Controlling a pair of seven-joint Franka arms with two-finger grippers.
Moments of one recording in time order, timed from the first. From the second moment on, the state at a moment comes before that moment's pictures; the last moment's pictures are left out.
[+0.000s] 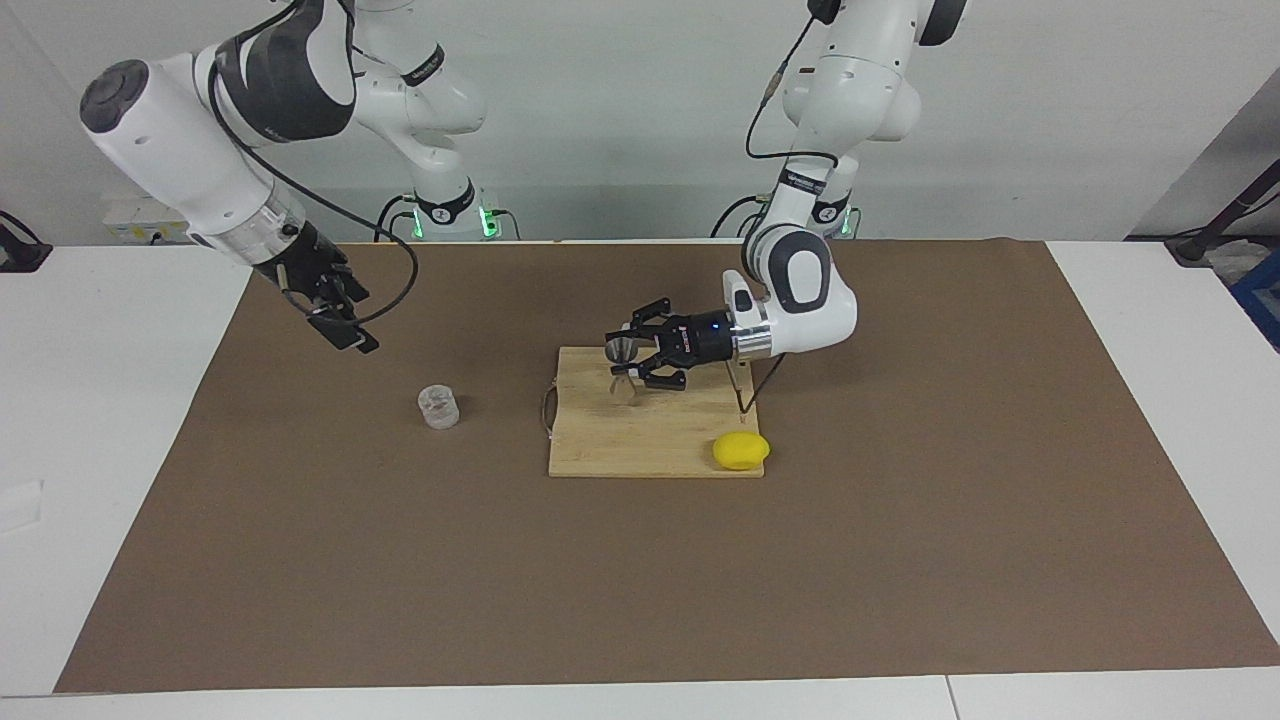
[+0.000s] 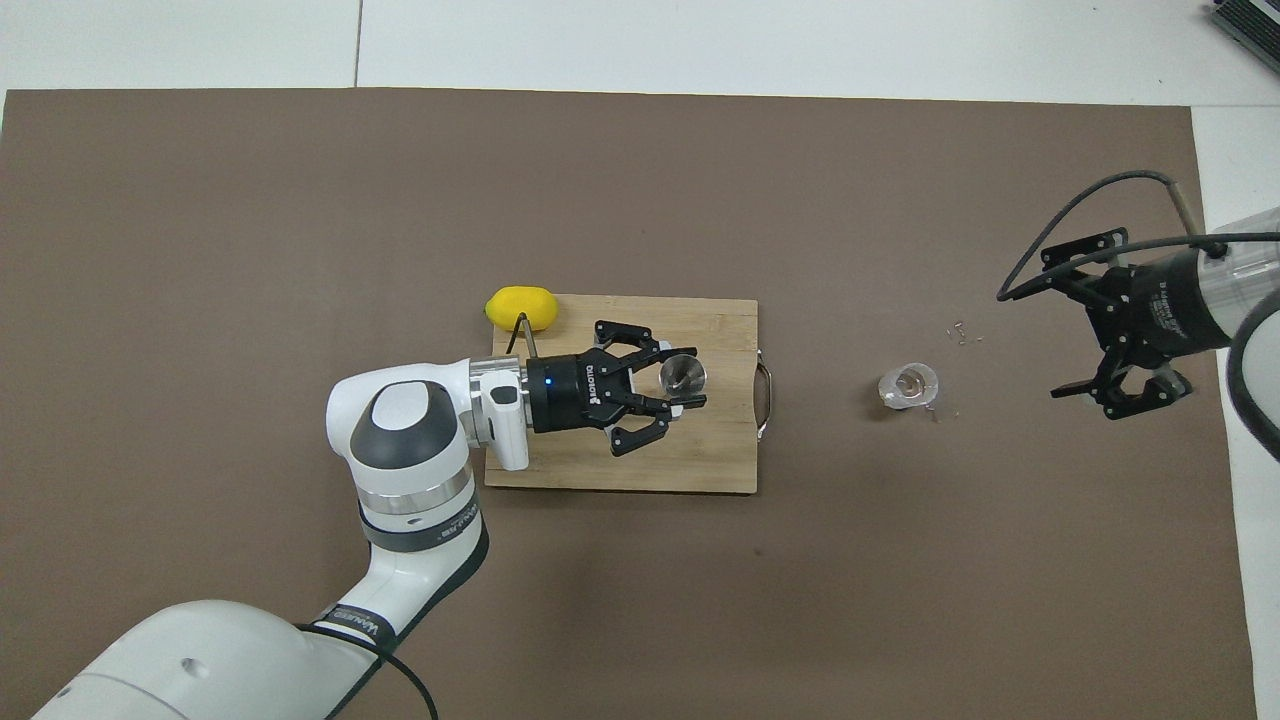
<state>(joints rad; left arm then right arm) -0.47 0.31 -0.06 -2.10 -1.97 2.06 2.29 -0.12 0.03 0.05 -1.81 0.31 1.75 1.13</state>
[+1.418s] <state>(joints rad) -0.51 0.38 -0.04 -2.12 -2.13 2.09 2.55 -0.15 0.21 0.06 -2.10 0.55 2.12 1.03</state>
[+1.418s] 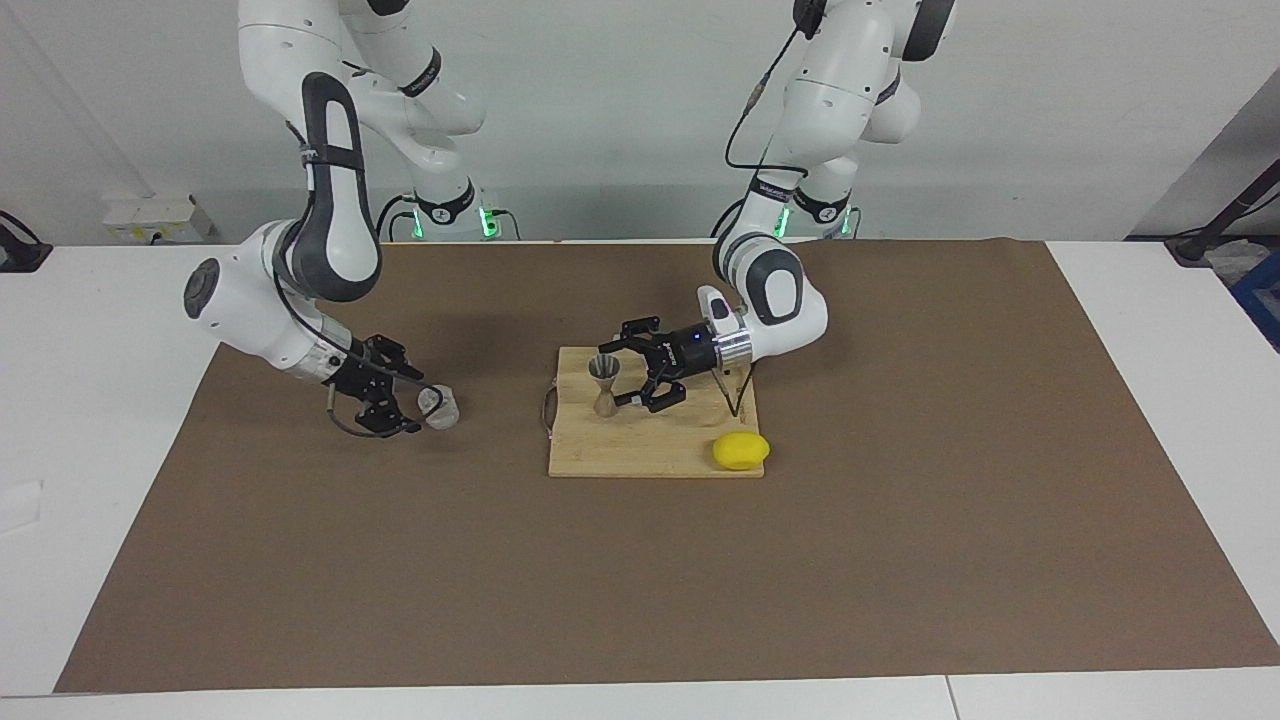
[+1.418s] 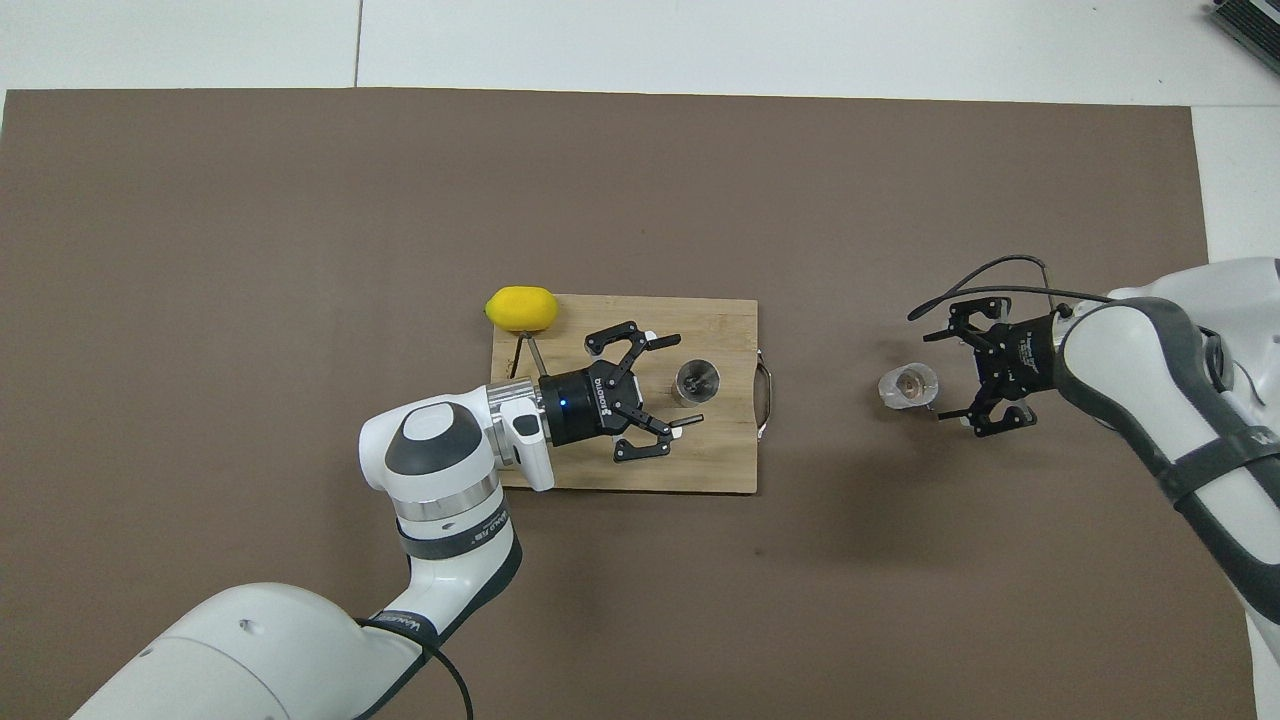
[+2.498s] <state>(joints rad) -0.07 0.18 -0.03 -2.29 -1.48 1.90 2.55 -0.13 0.27 0.06 -2.13 0.70 2.18 0.91</state>
